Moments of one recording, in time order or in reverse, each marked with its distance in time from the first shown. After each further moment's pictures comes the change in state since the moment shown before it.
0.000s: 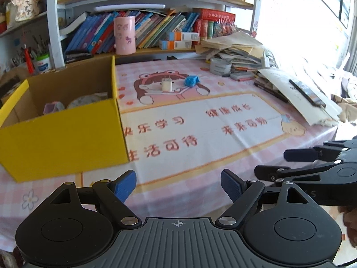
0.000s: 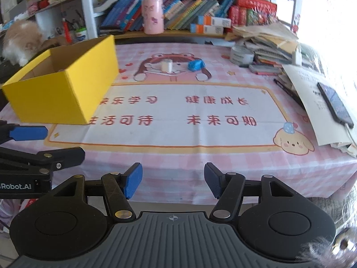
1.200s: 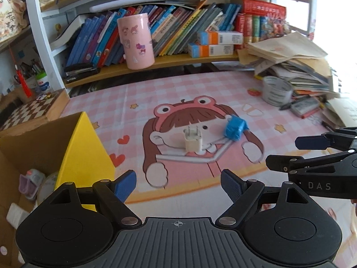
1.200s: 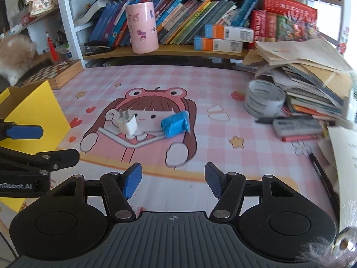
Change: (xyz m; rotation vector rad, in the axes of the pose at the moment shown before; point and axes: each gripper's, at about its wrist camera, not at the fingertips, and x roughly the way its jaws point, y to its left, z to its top) left arm 0.175 -0.002 0.152 -0.038 0.060 0.239; right arm 0.174 -0.106 0.170 -0.094 -0.021 0.171
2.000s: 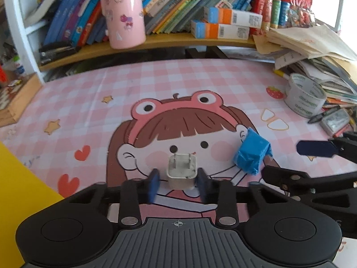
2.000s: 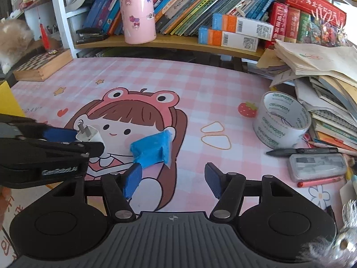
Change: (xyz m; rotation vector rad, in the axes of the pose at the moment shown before) left arm 0.111 -0.013 0.034 -0.070 0.088 -0.034; right arm 0.081 -0.033 0.039 -0.082 0.052 0.029
